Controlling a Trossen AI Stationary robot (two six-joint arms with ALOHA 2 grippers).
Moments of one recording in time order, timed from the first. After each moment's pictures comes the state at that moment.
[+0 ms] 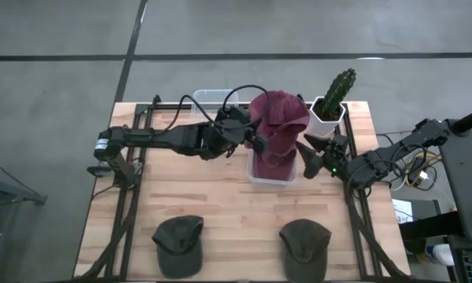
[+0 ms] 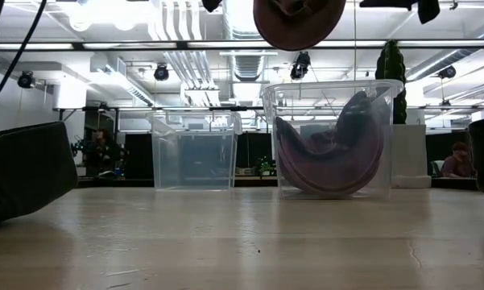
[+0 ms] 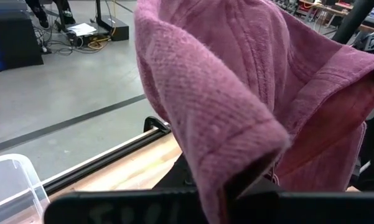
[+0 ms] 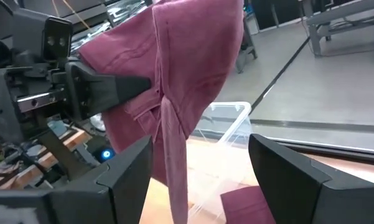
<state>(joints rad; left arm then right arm) -0.04 1.73 1.79 -0.40 -0.73 -0.49 0.49 0.90 0.78 -0.07 1.22 0.67</state>
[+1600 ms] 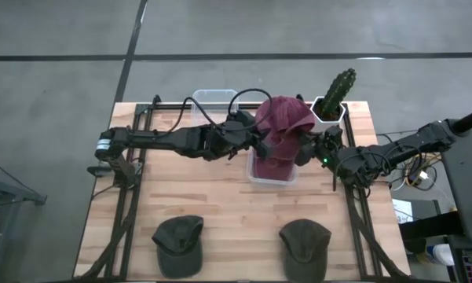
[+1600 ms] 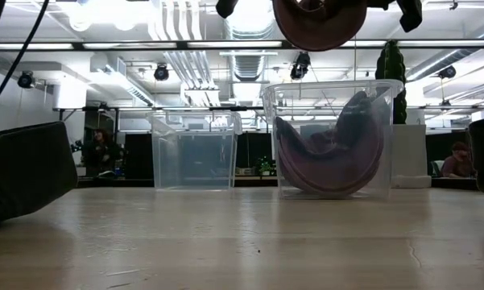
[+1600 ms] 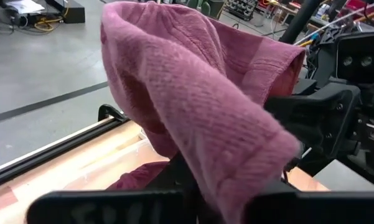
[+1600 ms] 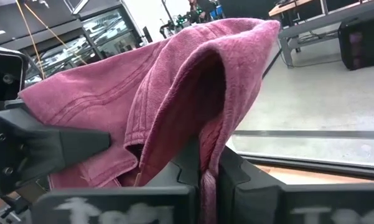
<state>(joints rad) -0.04 1.74 1.76 -0.31 -0.56 -0.51 0.33 0.95 0.78 0.04 1.18 0.62</state>
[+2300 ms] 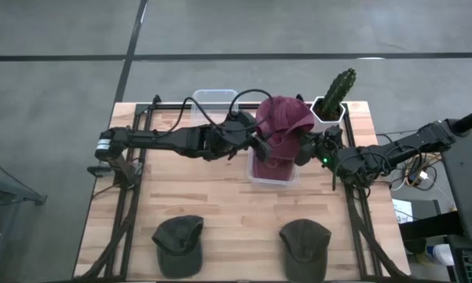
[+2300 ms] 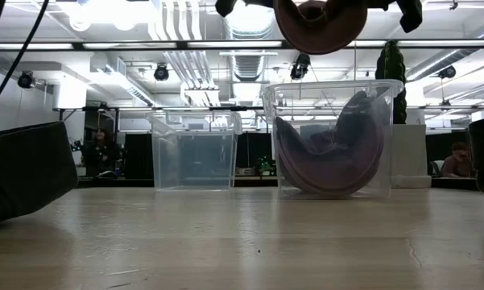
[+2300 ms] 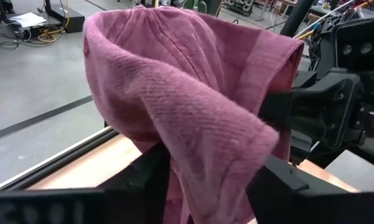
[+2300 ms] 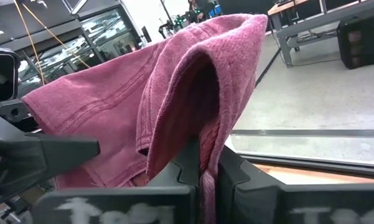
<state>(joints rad) -0.04 1.74 1.76 -0.31 -0.56 -0.45 0.33 0.95 0.78 0.04 1.18 0.62</state>
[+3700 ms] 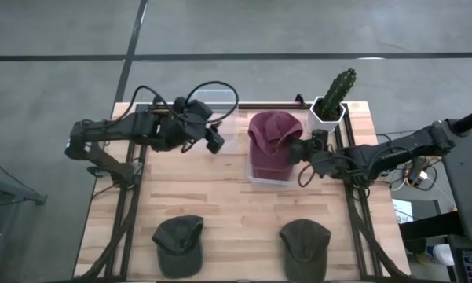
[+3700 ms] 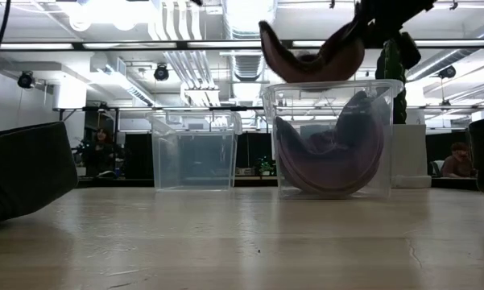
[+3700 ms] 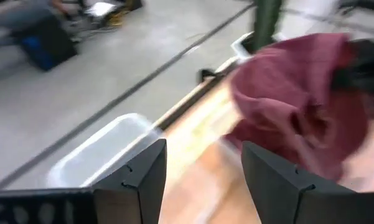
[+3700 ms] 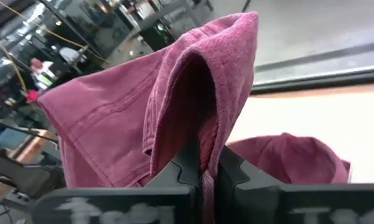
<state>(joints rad) -0.05 1.44 1.75 -0.97 -0.73 -0.43 0.23 1.03 0.78 -0.30 0.98 1.15</state>
